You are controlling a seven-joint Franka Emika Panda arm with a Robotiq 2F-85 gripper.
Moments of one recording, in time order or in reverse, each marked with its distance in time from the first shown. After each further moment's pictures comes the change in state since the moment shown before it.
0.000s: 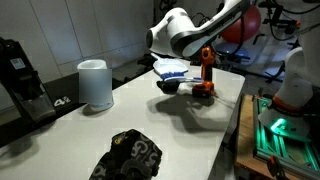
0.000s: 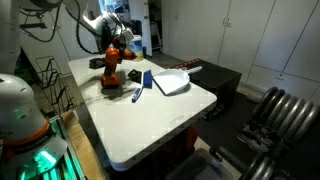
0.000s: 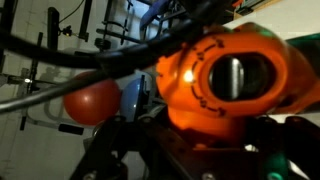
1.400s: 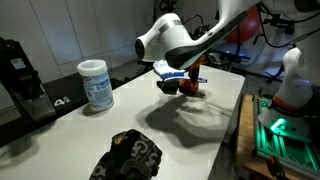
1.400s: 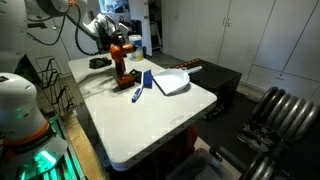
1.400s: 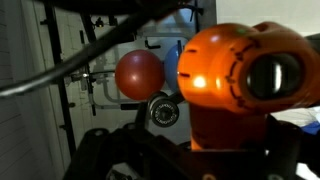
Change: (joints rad) arm 0.097 0.107 0.028 0.136 -0.211 -0.074 0.248
